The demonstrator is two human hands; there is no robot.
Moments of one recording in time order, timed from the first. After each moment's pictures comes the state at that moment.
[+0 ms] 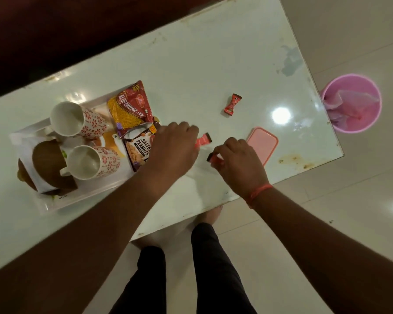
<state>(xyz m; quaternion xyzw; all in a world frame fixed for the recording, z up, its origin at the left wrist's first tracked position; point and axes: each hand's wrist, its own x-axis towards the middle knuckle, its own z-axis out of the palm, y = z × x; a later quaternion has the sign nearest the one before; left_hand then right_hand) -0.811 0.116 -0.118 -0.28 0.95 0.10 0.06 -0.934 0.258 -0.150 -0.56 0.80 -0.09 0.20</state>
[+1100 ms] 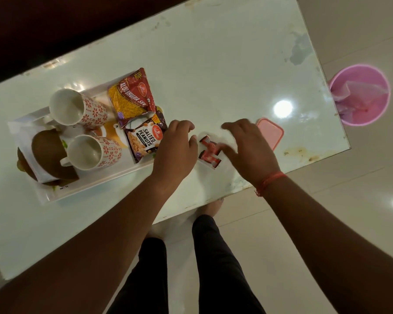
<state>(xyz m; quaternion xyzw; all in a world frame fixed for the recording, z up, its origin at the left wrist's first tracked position) -0.795 0.142 -0.132 -0.47 0.82 0.33 -0.01 -0.943 0.251 -0.133 -0.50 0.81 -0.16 0.25</state>
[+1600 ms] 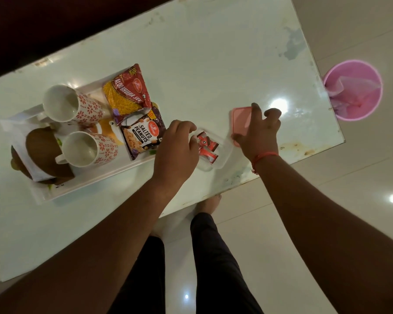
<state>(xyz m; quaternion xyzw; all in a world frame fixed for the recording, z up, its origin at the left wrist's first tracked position) -0.792 0.158 -0.129 -0.44 0.83 0.33 -0.07 -0.969 0.250 -0.177 -0.27 0.91 -0.14 0.28</state>
